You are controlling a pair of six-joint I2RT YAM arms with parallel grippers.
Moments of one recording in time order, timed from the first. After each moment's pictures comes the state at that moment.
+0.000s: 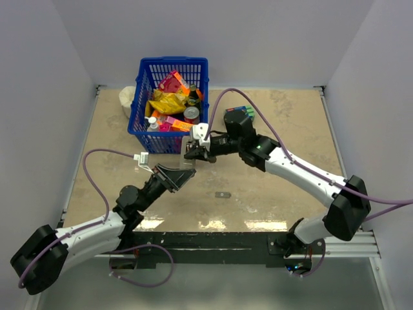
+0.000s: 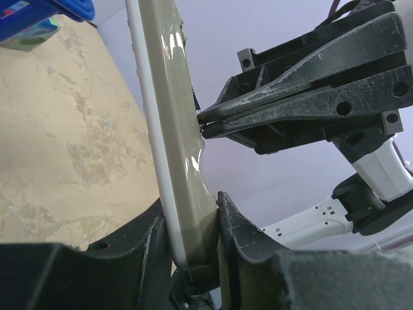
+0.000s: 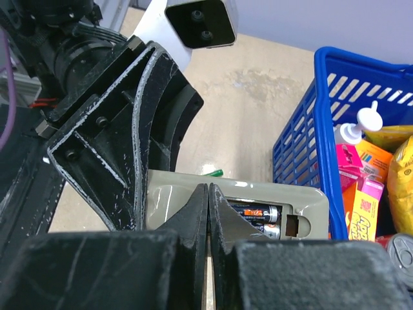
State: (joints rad) left arm -0.76 0.84 0.08 1.02 0.05 -1.09; right arm 0.79 1.45 1.22 -0.13 -0.74 -0.49
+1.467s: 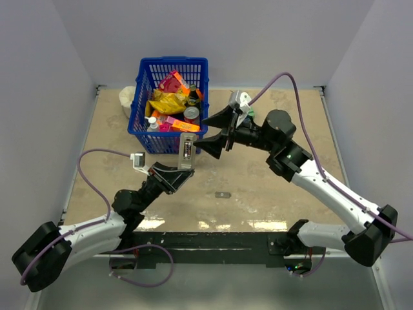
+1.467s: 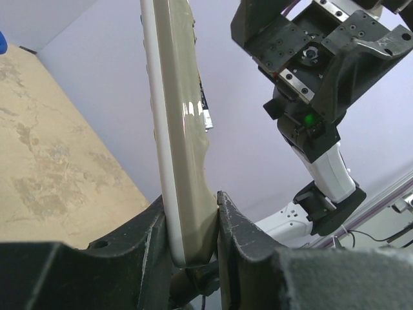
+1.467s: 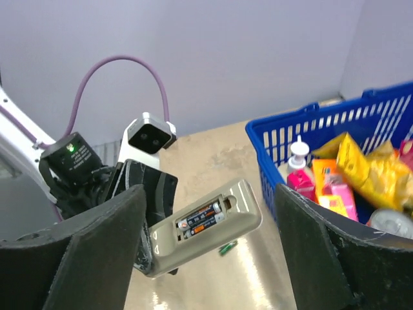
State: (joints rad) left arm -0.76 0.88 0.07 1.26 0.11 -1.08; right arm 0.71 1.19 1.14 0.17 -0.58 0.15
